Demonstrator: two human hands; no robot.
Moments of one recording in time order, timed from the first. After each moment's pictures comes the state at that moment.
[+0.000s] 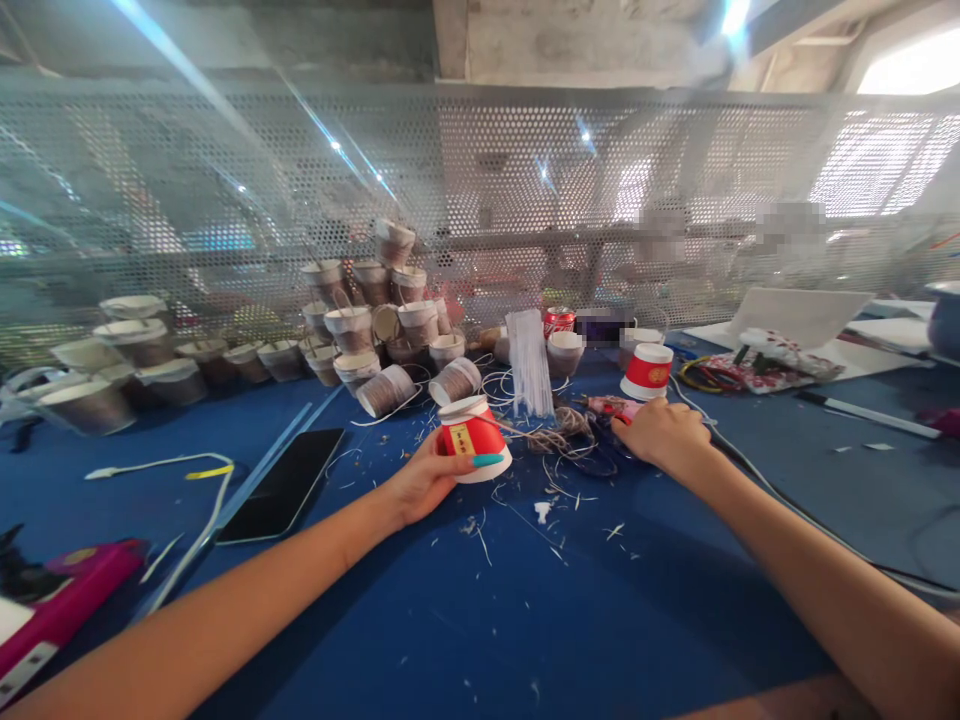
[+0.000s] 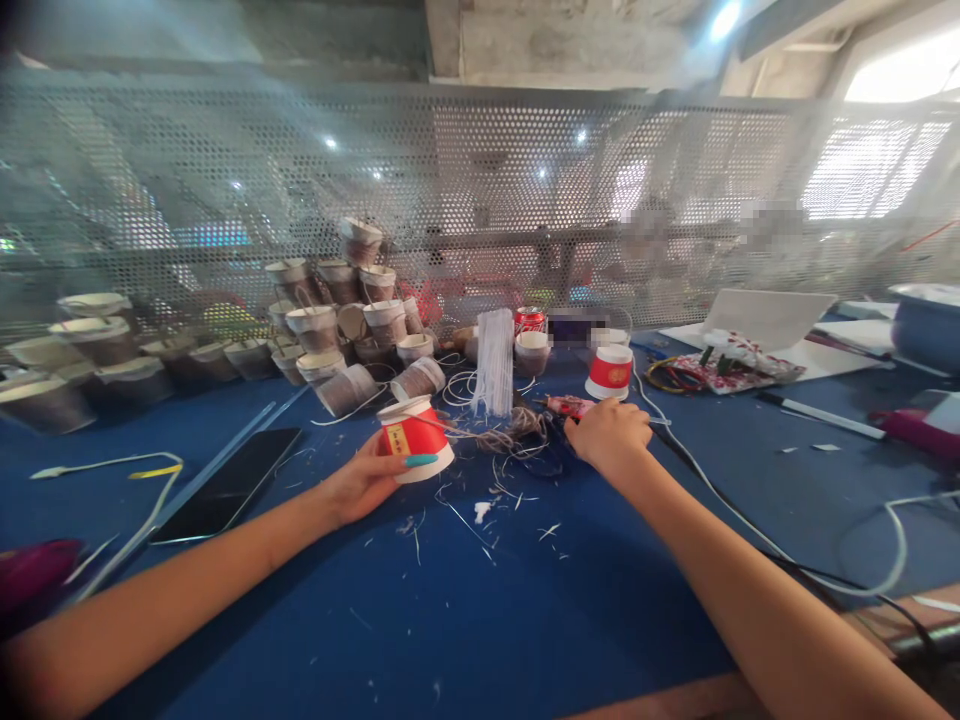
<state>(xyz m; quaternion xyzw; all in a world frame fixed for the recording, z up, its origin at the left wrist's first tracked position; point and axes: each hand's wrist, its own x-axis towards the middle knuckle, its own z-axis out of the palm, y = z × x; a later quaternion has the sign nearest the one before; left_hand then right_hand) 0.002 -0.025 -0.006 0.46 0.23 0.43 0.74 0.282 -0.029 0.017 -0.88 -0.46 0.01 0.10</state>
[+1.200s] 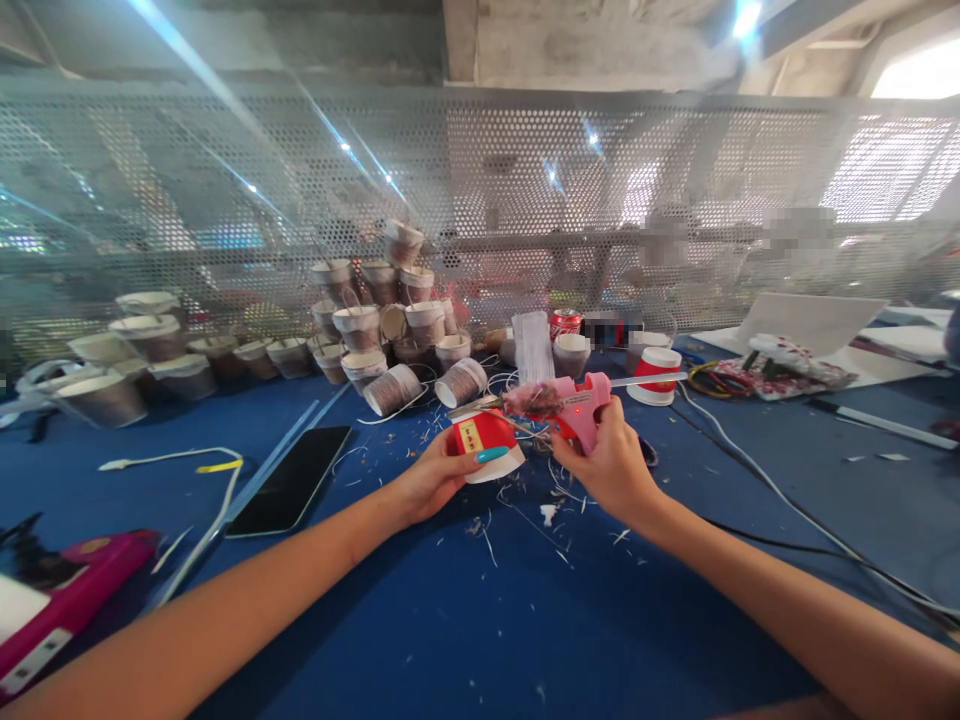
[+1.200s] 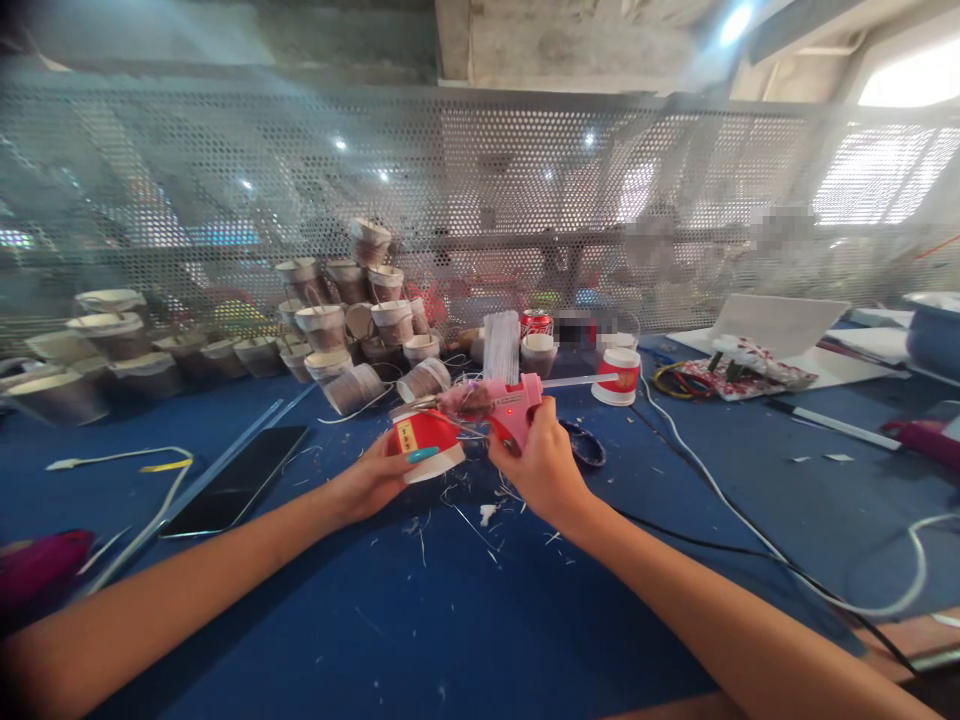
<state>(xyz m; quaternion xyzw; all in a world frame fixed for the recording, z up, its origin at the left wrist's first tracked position) 0.004 -0.031 -0.003 0.47 0.23 0.44 0.73 0.210 -0.064 0.011 -0.52 -0.66 0.07 0.54</state>
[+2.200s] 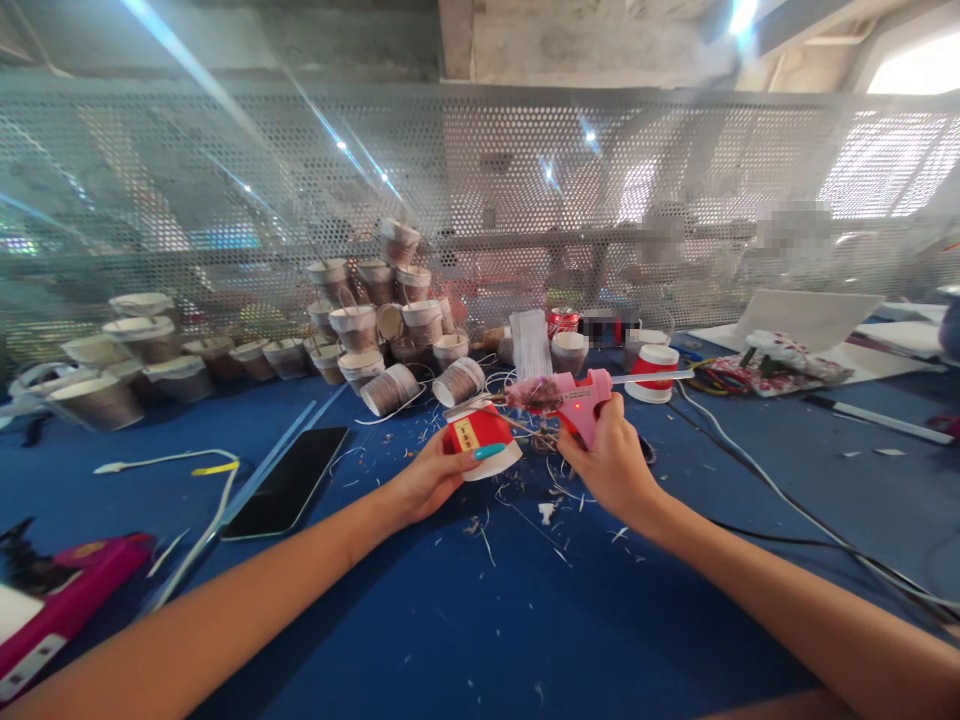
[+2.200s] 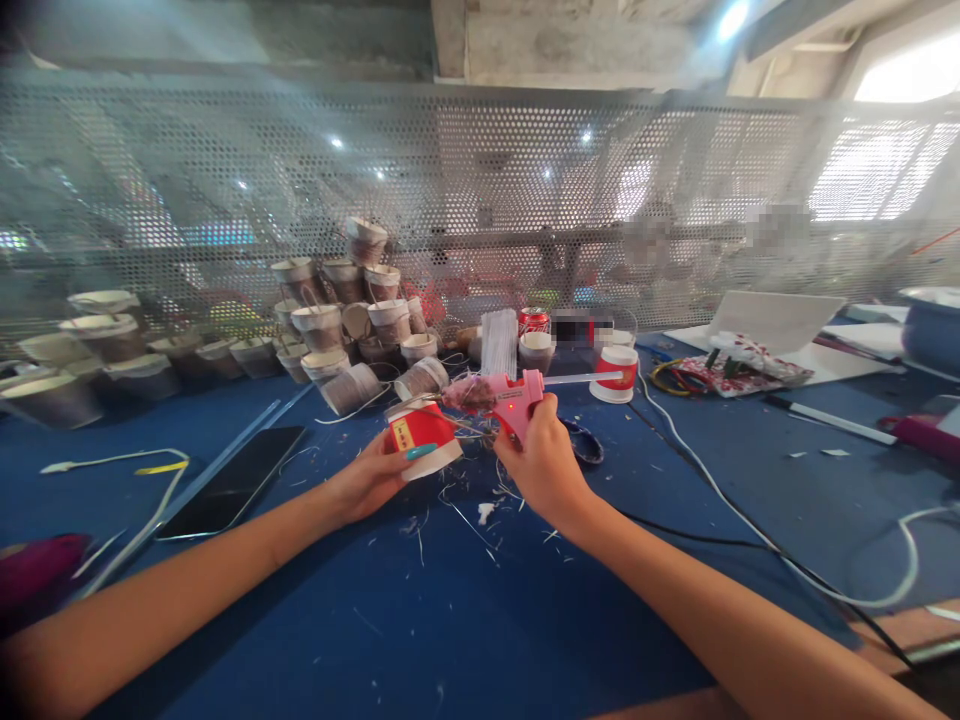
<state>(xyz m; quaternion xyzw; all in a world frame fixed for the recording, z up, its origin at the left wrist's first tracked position) 0.004 -0.028 -0.004 0.45 0.24 0.44 0.74 0.213 -0.062 0.011 -0.55 -0.65 0.05 0.52</state>
